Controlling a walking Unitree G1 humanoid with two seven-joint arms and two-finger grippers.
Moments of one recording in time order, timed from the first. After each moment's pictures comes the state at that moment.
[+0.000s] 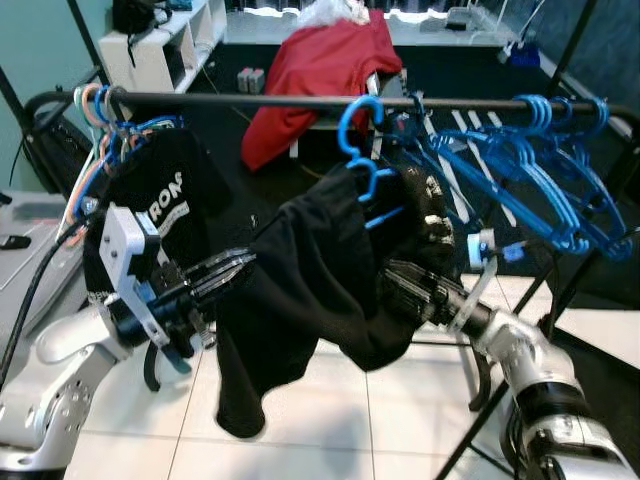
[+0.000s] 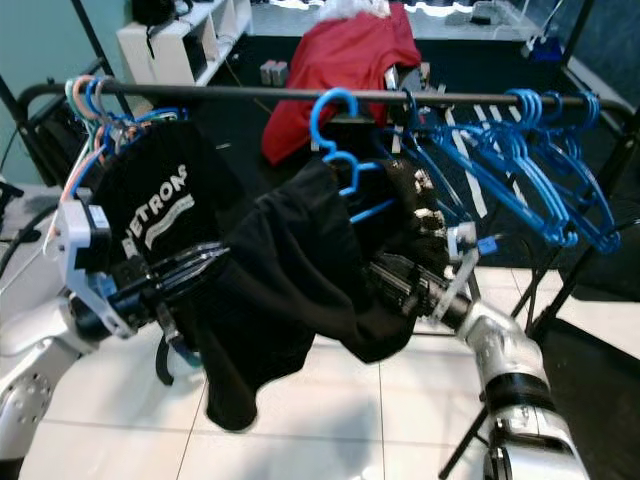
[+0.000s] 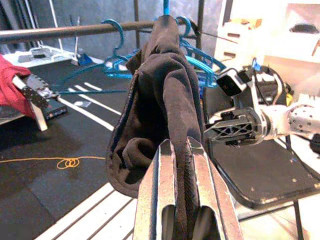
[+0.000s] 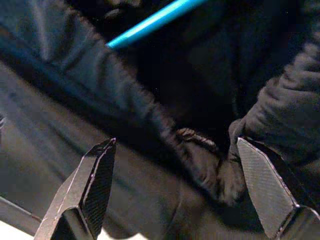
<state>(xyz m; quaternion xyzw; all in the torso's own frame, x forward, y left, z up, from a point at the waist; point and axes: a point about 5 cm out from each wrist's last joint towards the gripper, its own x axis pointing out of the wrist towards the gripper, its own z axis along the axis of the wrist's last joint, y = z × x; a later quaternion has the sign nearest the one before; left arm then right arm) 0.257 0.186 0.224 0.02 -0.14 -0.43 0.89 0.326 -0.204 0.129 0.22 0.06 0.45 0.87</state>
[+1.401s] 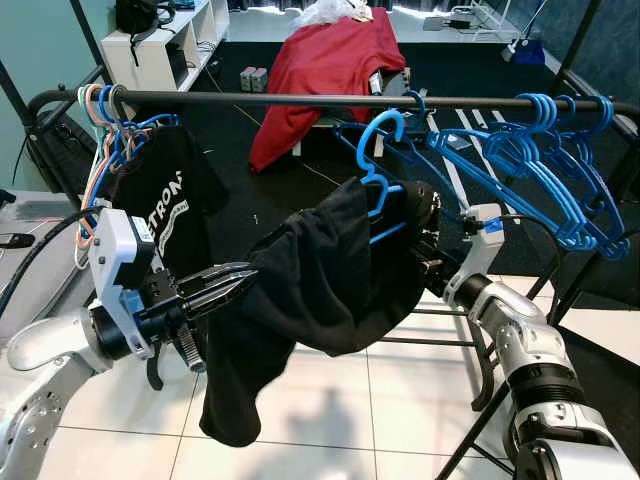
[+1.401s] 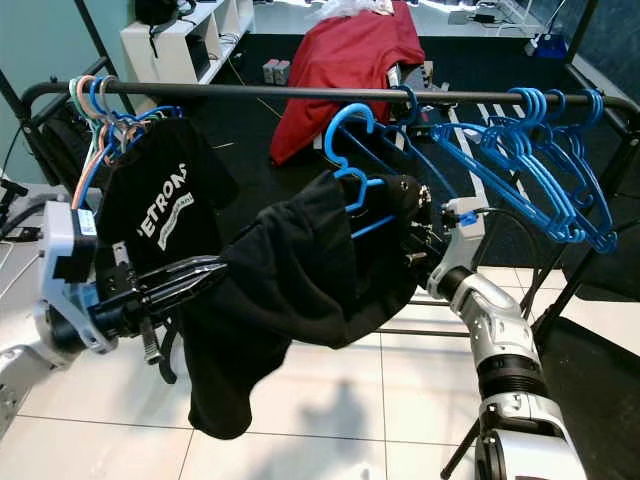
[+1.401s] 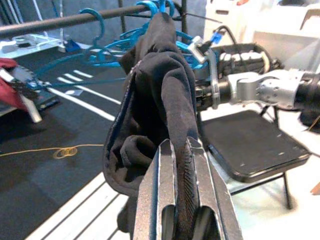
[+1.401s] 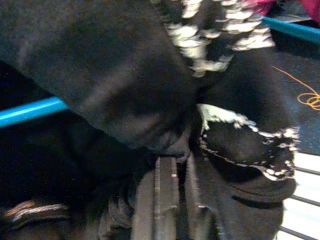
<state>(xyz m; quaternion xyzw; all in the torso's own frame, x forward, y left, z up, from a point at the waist) 0.235 0.196 0.241 0.06 -0.12 -0.46 0.88 0.360 -0.215 0.153 0.10 0.04 0.23 0.97</state>
